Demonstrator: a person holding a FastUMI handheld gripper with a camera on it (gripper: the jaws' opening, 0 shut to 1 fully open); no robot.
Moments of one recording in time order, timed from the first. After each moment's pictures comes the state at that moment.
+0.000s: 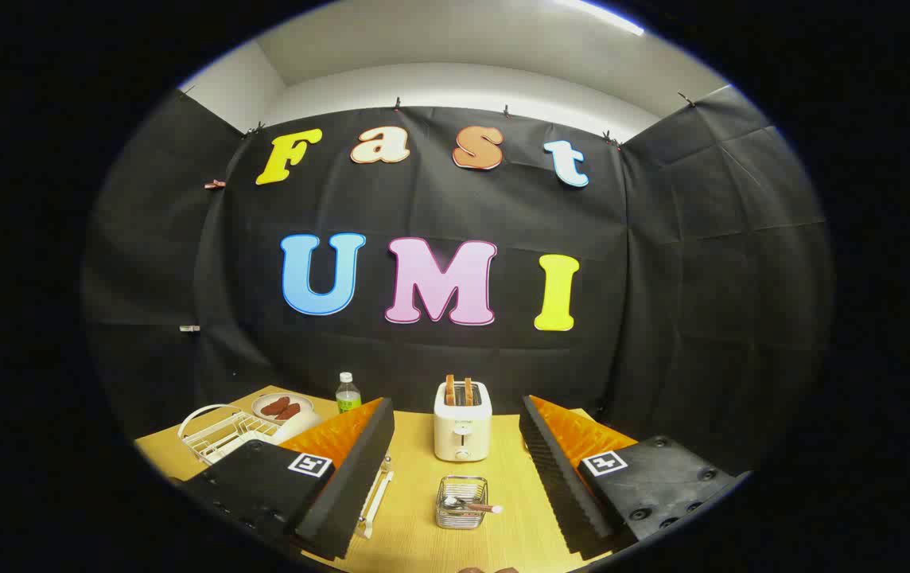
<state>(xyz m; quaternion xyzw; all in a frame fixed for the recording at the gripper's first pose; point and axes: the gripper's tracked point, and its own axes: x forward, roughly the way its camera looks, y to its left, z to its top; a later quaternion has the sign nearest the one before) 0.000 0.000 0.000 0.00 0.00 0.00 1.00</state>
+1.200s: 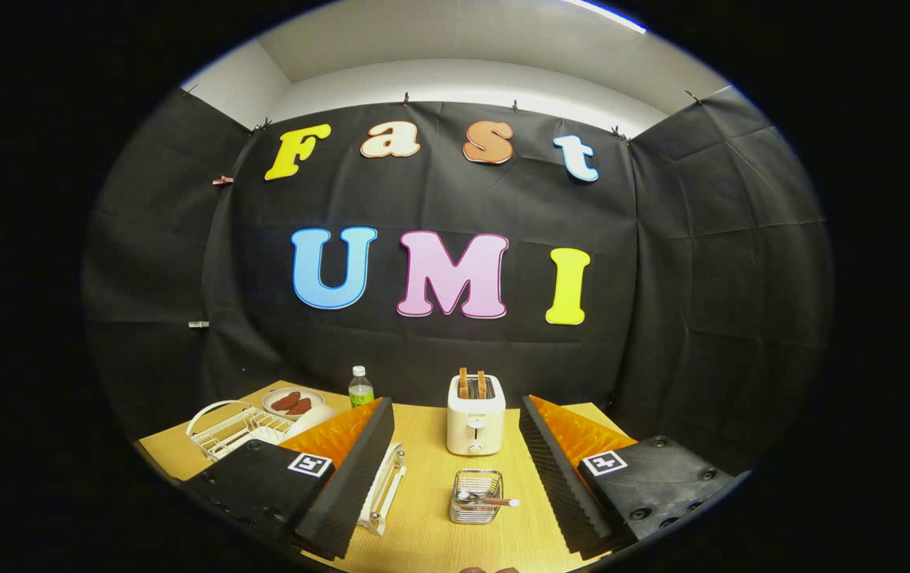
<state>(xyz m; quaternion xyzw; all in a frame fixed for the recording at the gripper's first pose) -0.007 0.021 -0.004 0.00 0.01 0.02 1.00</state>
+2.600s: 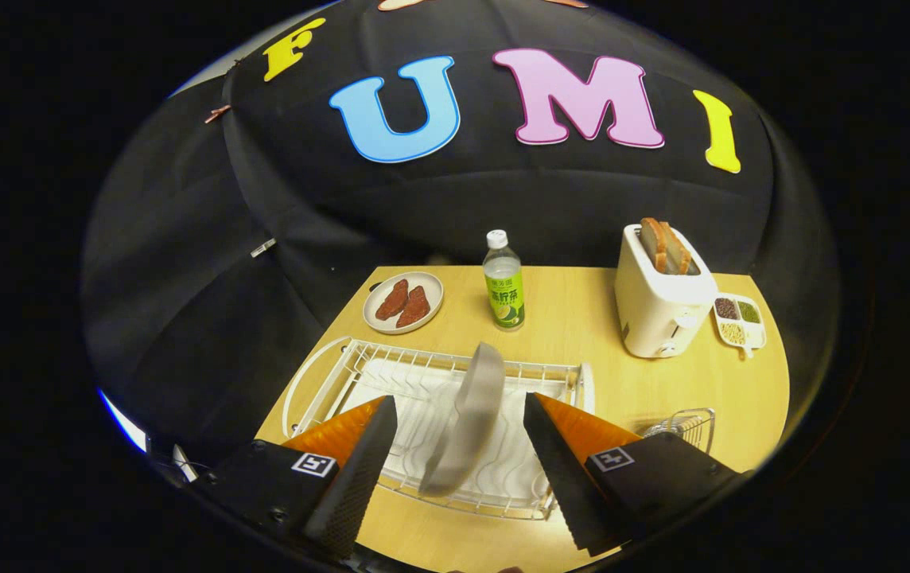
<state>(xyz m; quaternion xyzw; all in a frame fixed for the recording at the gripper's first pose) 0.111 0.256 -0.121 0.08 0.37 0.19 0.90</state>
